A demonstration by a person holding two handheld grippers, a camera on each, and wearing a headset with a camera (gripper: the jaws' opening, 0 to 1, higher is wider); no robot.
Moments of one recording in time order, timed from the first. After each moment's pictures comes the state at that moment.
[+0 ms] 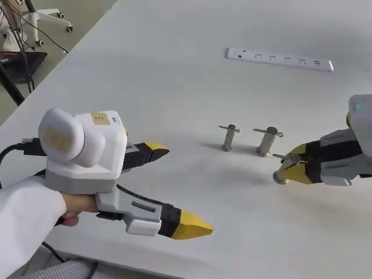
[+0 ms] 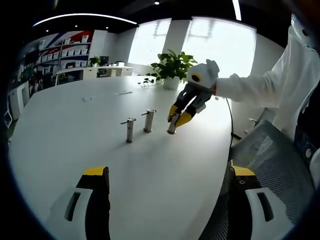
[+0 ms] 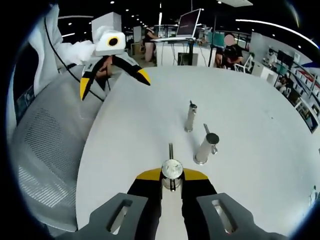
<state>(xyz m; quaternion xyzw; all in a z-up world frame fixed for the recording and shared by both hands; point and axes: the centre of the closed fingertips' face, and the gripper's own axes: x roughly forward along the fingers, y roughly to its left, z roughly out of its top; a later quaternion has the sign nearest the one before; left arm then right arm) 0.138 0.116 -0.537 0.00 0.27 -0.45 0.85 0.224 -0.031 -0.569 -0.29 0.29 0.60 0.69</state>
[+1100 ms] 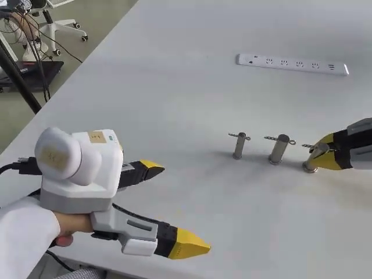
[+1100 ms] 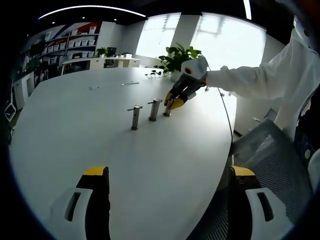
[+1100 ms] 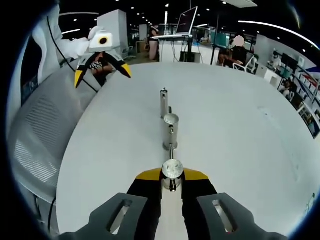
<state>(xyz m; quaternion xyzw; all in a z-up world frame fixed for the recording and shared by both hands) 0.125 0.133 -0.547 -0.01 0.31 -0.43 0.85 0.264 -0.046 -0.575 -0.28 0.27 0.63 0.67</state>
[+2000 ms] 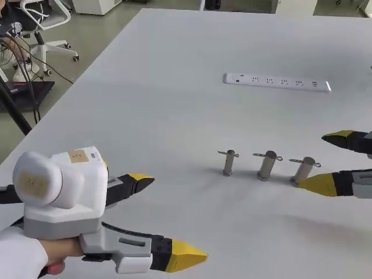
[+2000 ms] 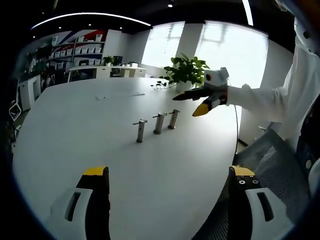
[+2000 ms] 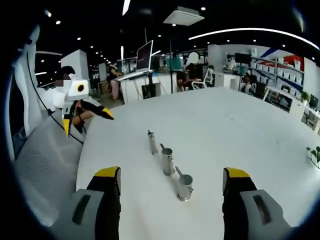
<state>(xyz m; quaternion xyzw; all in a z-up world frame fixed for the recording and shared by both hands) 0.136 0.133 -0.523 -0.02 0.26 -0.40 0.88 0.243 -0.051 -0.511 -0.11 0.22 0.51 0.83</state>
